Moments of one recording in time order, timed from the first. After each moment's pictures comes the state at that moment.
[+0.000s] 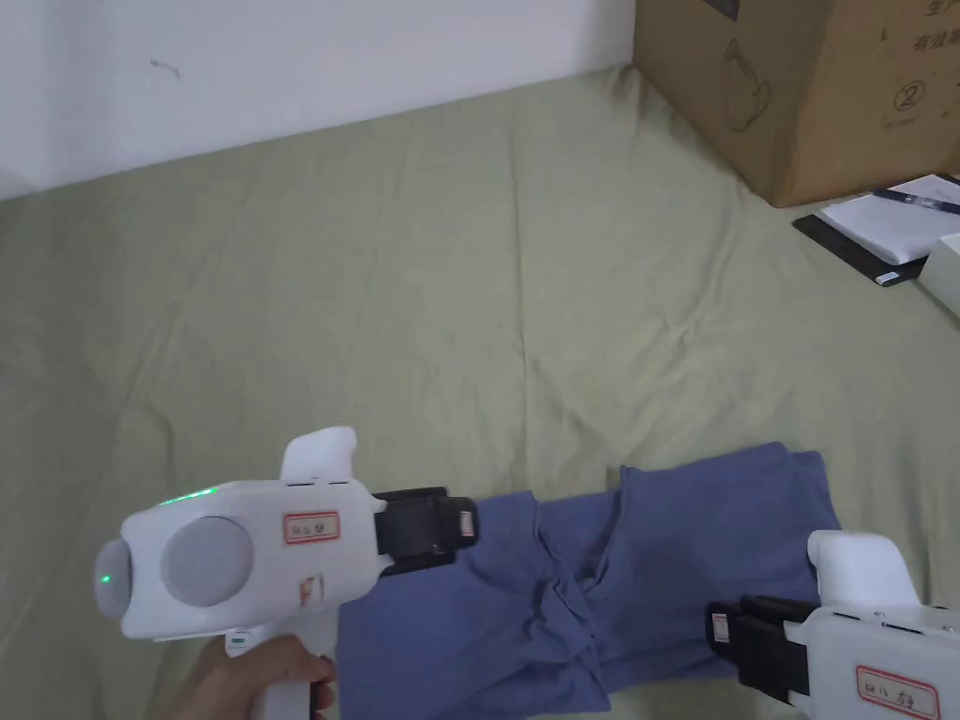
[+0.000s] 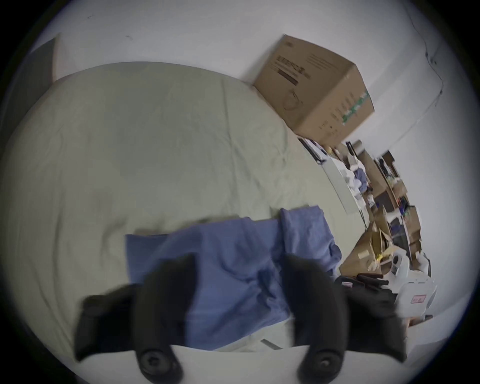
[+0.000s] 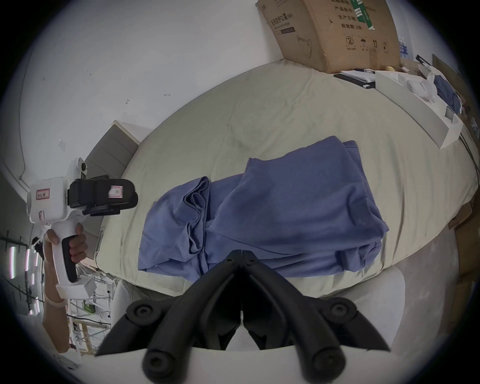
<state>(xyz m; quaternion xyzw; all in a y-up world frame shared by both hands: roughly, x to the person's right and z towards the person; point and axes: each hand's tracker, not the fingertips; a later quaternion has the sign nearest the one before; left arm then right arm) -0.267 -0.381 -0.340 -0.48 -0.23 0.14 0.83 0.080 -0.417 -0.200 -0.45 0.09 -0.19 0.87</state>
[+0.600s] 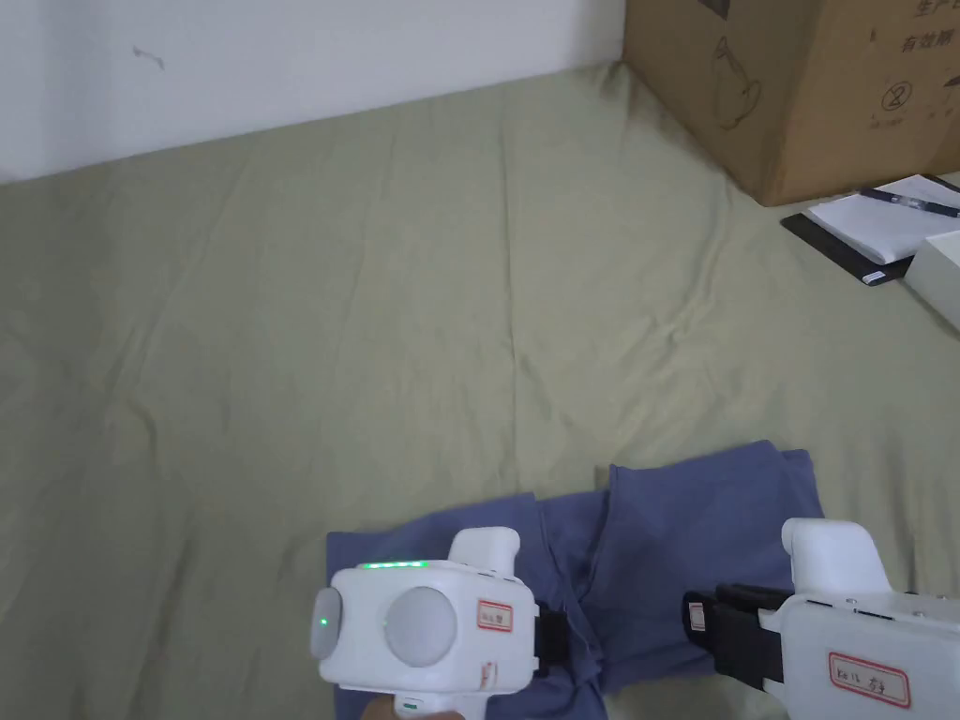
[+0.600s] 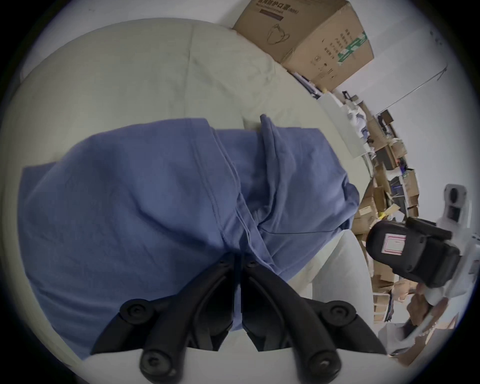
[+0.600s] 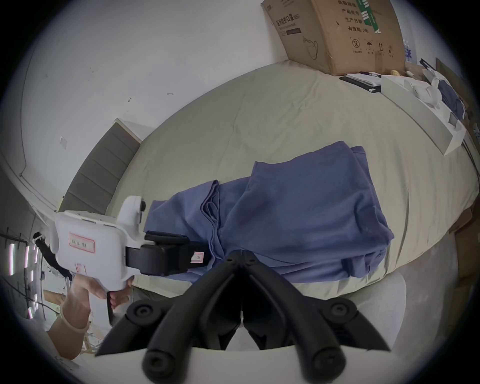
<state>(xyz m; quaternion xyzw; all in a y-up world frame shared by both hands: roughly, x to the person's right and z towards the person) -0.161 -0.473 -0.314 -0.59 -0.28 0.08 0.76 0.076 -0.413 -0.207 -0.45 0.10 -0.19 0.87</state>
